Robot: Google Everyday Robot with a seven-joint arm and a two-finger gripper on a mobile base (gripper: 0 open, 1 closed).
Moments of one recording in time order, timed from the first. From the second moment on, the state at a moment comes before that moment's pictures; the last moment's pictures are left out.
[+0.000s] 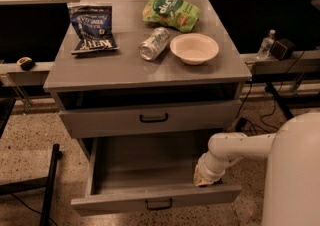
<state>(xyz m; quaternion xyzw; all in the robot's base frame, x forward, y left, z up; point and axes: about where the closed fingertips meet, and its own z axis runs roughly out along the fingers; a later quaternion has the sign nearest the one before) 0.498 -0.158 0.391 -0.76 0.63 0.08 0.10</state>
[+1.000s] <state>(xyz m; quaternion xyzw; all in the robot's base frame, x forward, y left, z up) 0.410 -0.167 0.407 -0.74 0.65 0.15 0.07</state>
